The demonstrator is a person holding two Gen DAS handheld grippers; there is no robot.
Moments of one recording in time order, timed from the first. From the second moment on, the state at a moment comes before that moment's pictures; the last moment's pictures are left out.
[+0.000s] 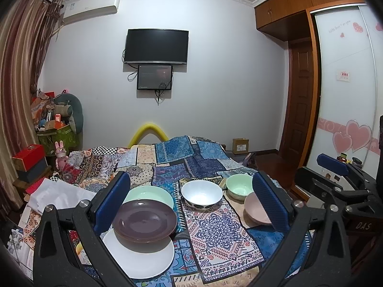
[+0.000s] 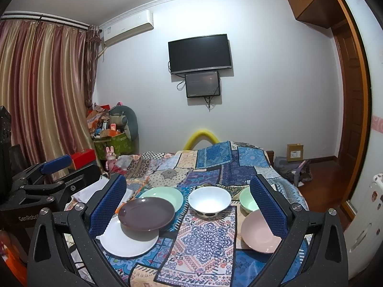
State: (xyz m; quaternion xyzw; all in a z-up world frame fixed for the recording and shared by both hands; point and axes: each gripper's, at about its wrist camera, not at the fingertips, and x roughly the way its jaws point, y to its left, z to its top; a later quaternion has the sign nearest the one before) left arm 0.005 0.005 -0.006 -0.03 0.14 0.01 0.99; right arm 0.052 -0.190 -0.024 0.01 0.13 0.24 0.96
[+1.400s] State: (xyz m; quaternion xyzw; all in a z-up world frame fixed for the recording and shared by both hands) left arm 0.160 0.227 -0.176 -0.07 0.42 0.08 0.90; right arm 0.194 -0.052 -0.161 -0.07 0.33 0.28 0.90
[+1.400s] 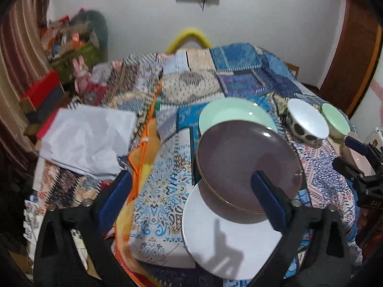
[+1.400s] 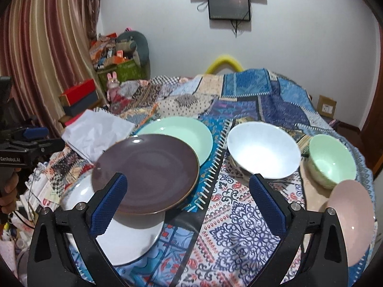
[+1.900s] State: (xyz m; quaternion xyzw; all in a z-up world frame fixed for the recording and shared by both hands) left arm 0.214 0.245 -0.240 -0.12 0.49 0.02 0.86; right arm 0.236 -0.034 -0.202 -0.06 0.40 0.28 0.87
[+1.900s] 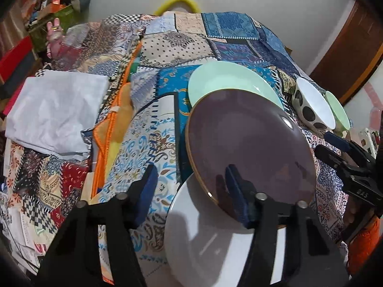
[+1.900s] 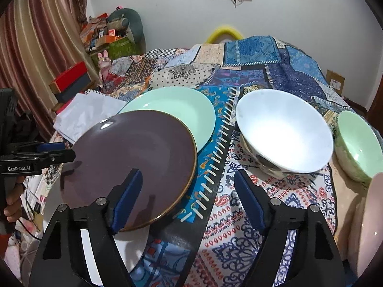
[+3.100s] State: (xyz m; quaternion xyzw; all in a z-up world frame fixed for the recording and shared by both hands) left arm 0.241 0.235 -0.256 -0.13 0.50 -0.03 0.85; right arm 0.262 -0.025 -0.227 0.00 0.47 0.32 0.82
